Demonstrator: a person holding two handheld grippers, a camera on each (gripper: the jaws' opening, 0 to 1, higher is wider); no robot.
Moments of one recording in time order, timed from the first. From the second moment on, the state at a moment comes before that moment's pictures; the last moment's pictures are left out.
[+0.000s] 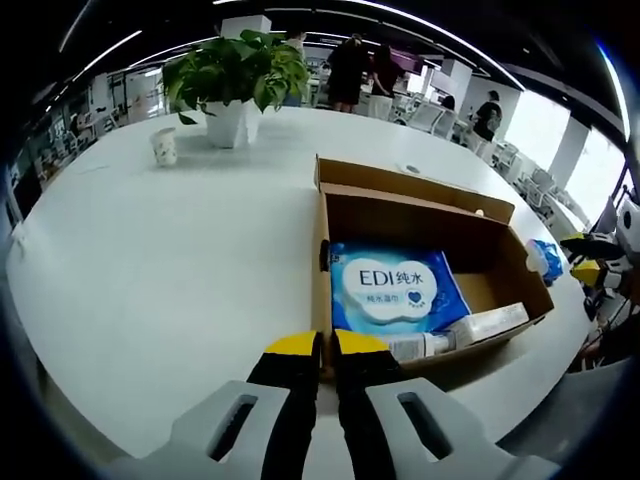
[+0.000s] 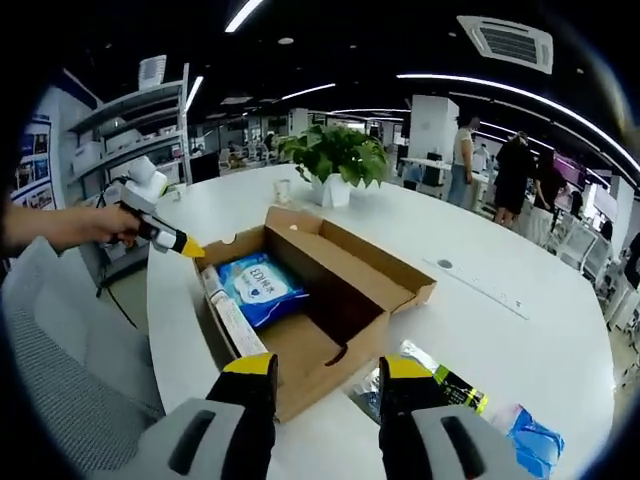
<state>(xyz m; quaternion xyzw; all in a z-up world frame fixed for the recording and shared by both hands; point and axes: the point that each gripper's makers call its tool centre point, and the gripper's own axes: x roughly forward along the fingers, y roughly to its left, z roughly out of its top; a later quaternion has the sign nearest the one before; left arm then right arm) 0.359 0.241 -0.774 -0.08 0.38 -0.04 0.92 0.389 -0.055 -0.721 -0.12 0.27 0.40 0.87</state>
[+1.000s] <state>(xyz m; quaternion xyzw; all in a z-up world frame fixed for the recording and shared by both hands) 0.359 0.240 -0.774 -0.07 0.39 -0.04 0.92 0.421 0.024 -0.775 -0.11 0.33 0.42 0.84</state>
